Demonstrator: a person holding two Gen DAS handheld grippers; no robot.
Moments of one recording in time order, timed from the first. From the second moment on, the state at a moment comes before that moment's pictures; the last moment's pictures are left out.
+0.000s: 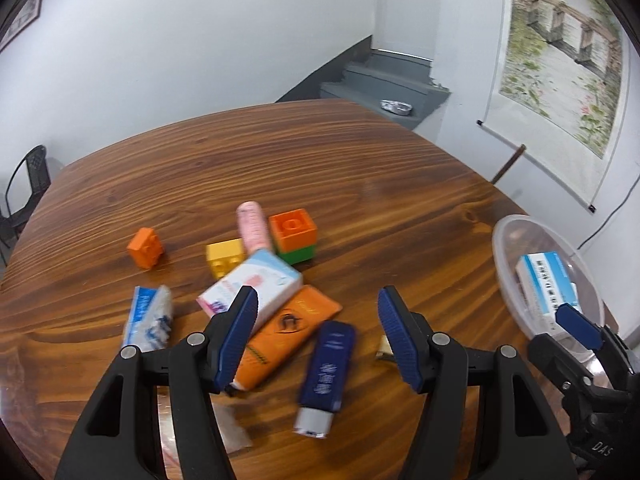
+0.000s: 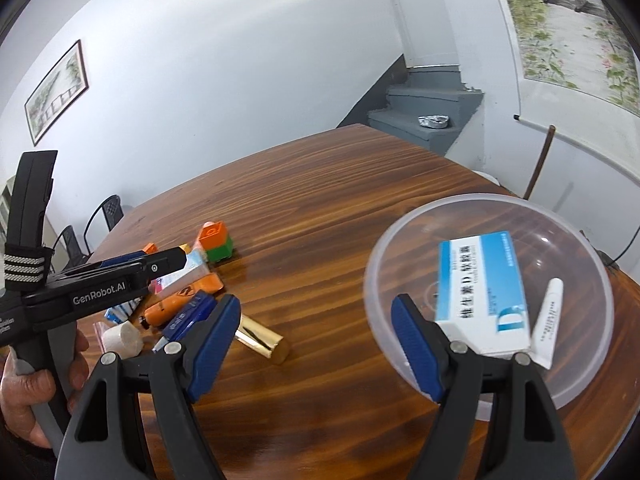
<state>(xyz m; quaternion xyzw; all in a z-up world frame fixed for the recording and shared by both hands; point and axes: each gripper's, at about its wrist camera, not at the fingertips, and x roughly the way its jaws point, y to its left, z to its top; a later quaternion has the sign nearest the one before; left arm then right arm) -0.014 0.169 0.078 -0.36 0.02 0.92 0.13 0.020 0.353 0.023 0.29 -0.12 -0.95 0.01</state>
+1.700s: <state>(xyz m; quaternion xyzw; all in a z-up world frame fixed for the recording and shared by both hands) -0.064 0.048 0.015 -0.45 -0.01 0.89 0.02 -0.035 0.294 -0.008 0.37 -0.06 -0.92 0.09</state>
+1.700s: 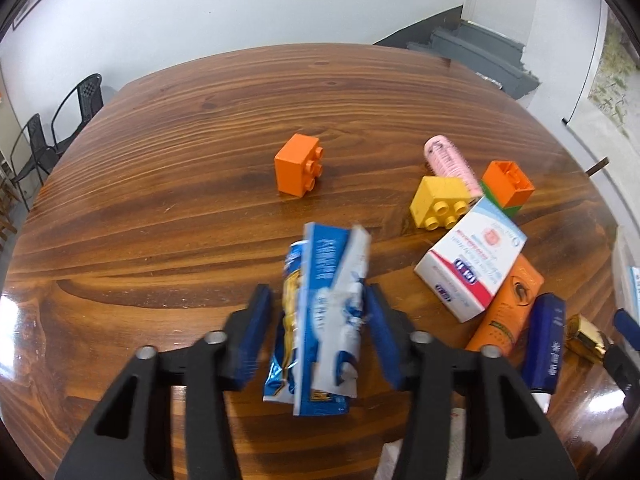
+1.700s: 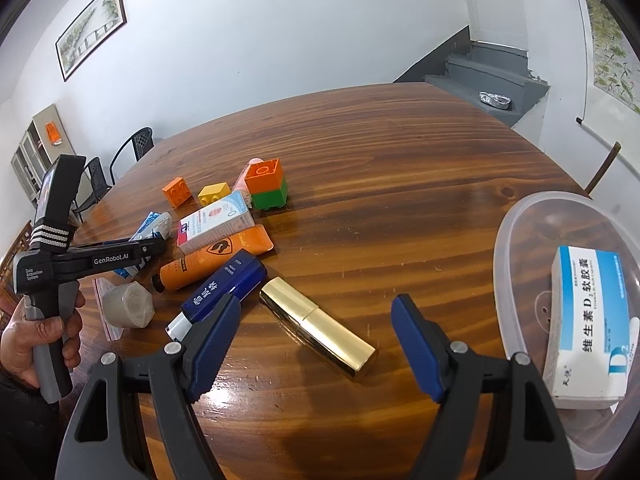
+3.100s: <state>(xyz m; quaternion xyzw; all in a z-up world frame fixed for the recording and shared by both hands) -0.046 0.044 0.010 -0.45 0.00 0.89 0.02 -0.053 0.290 -0.016 0.40 -0.06 -0.91 0.11</state>
